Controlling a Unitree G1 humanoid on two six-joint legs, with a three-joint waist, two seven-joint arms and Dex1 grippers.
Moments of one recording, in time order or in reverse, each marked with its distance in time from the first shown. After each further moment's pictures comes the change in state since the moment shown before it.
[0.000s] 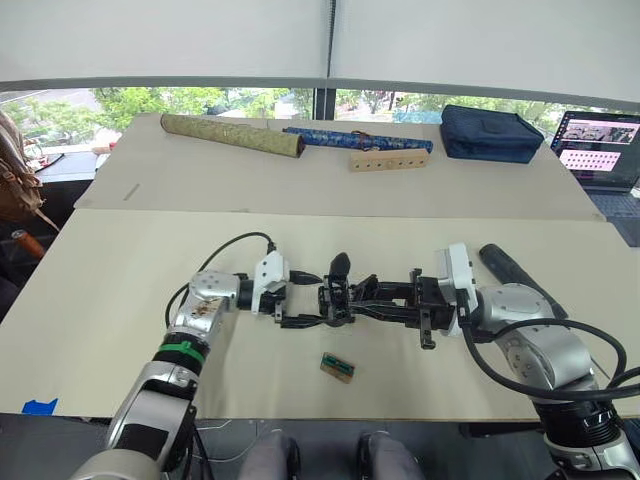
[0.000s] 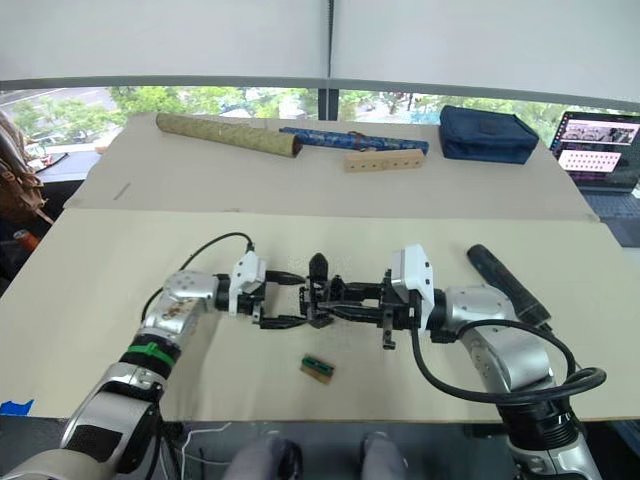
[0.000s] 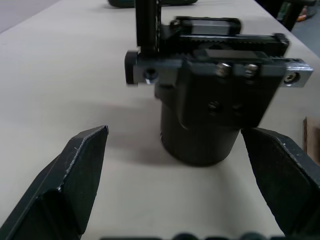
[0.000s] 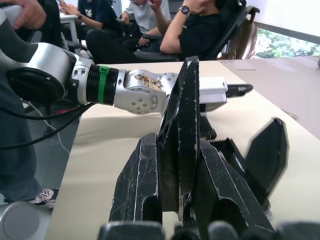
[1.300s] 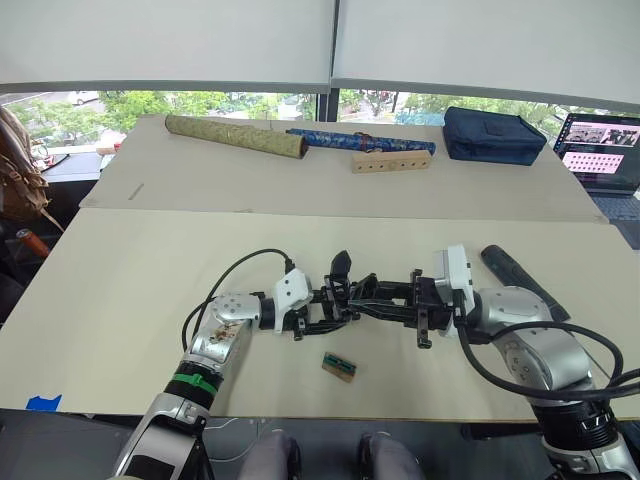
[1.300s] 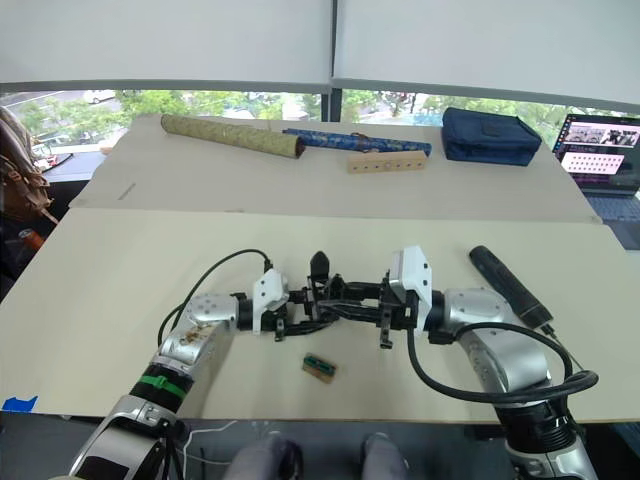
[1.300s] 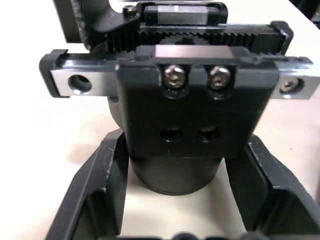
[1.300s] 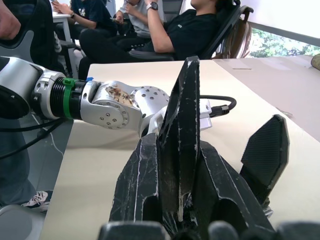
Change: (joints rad) left arm 0.171 -0.035 -0.053 -0.279 0.071 0.124 0.249; right arm 0.012 0.021 0.001 0.000 -0.021 -0.001 -0.027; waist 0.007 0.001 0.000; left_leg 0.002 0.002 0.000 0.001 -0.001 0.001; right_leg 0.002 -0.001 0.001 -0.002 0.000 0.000
